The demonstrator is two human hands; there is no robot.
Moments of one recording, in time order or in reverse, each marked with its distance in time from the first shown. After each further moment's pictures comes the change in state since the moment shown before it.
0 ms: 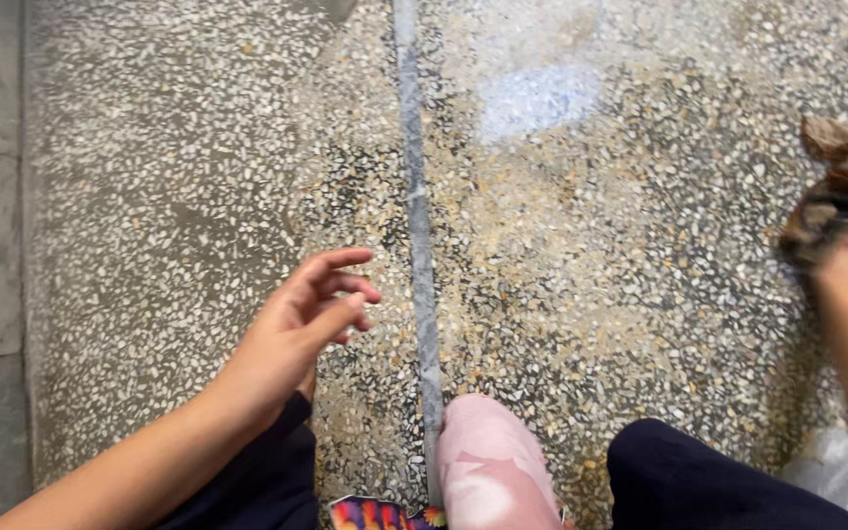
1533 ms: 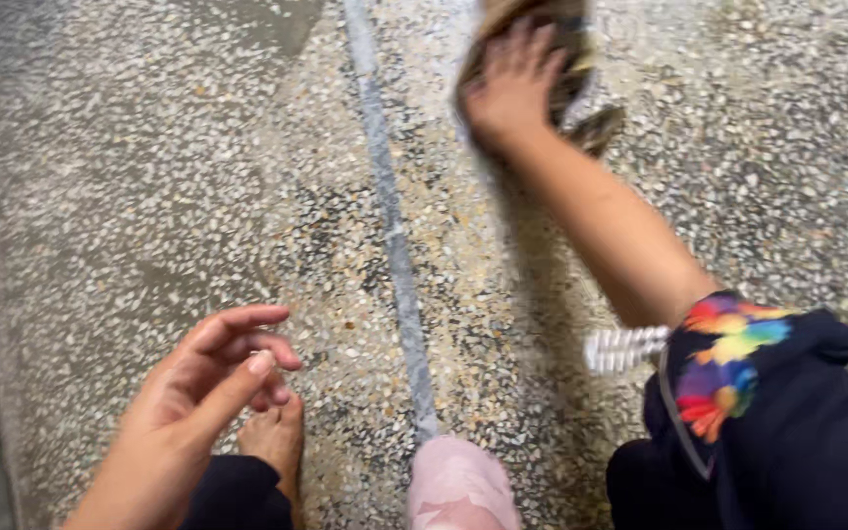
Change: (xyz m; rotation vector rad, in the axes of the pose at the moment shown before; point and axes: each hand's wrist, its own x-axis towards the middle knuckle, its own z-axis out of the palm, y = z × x) left_hand 0.005 0.015 -0.045 0.039 0.051 -0.003; right_hand 0.000 -0.412 0.093 0.099 -0.175 -0.675
